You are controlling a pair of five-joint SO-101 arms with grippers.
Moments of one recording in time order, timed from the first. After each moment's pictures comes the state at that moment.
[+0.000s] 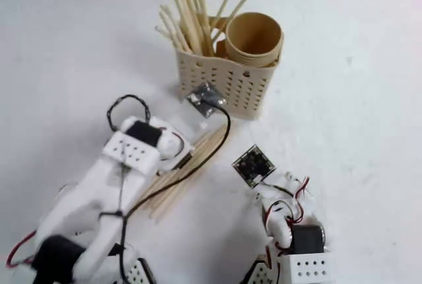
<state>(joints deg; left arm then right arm) 19.0 -20.5 43.5 58.5 -19.9 -6.3 -102.4 96.4 67.1 41.1</state>
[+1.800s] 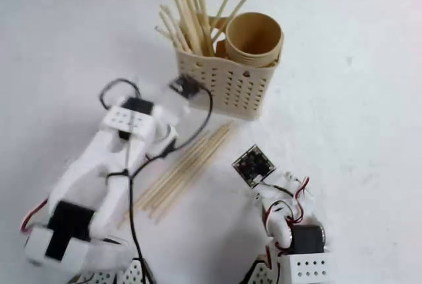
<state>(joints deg) 9.9 -4.2 32.3 66.9 -19.7 -6.2 -102.4 96.4 67.1 41.1</state>
